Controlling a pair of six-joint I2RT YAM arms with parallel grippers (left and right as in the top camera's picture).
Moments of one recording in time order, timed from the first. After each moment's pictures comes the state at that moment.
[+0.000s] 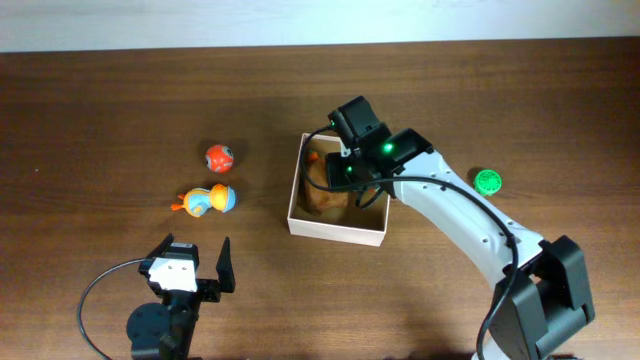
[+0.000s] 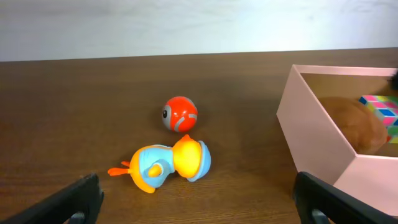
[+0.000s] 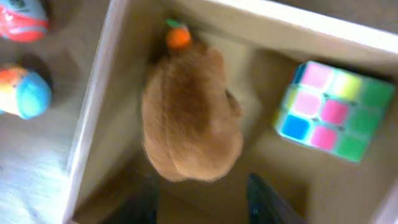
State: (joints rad) left arm 0.04 0.01 0.10 -0.31 0.14 0.01; right arm 0.55 1.79 1.46 -0.84 -0.06 0.43
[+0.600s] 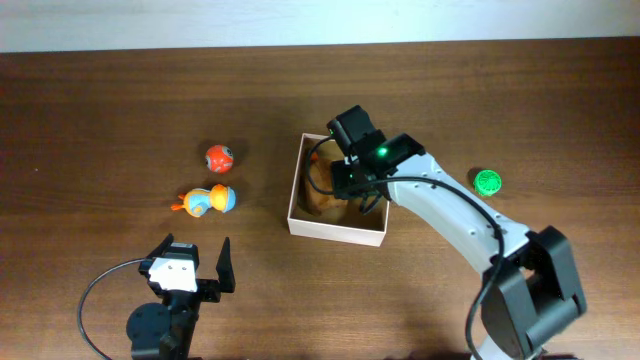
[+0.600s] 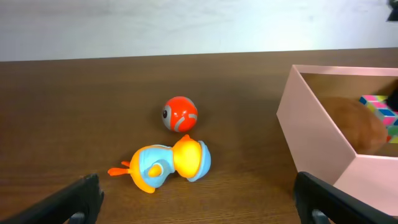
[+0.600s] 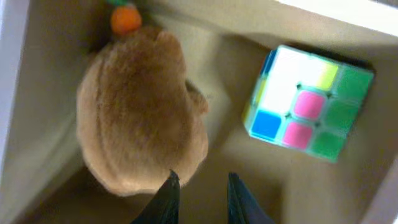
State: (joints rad) left arm 0.04 0.01 0.10 -0.31 0.14 0.01; right arm 0.55 1.83 1.40 -0.79 0.03 0.42
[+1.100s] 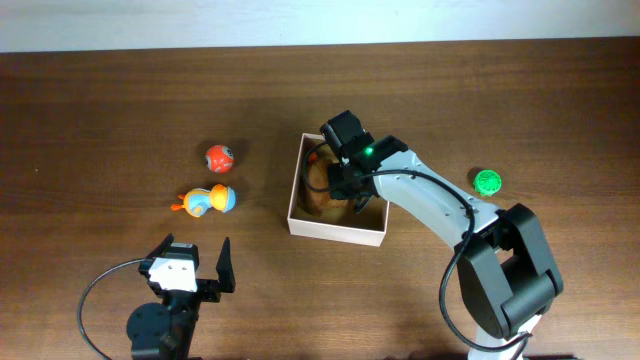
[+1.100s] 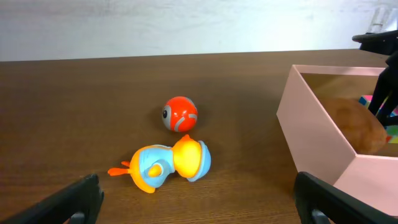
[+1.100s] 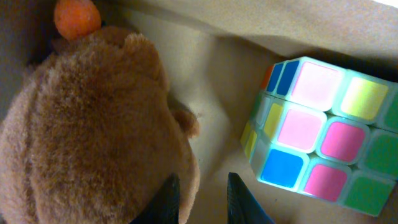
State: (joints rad) left arm 0.04 0.01 0.10 -0.31 0.14 0.01; right arm 0.55 1.94 1.40 -0.73 0.05 0.42
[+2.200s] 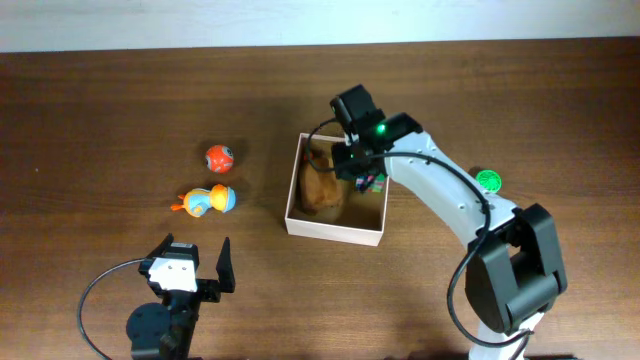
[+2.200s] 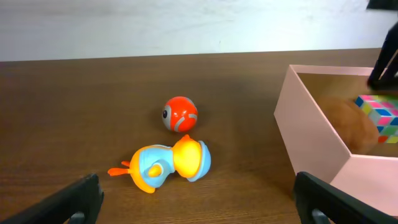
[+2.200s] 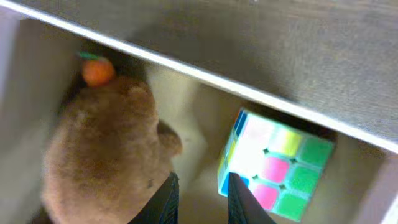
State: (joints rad) left arm 0.04 0.01 0.10 -0.31 0.14 0.01; right arm 0.49 1.94 1.56 -0.83 0.03 0.32
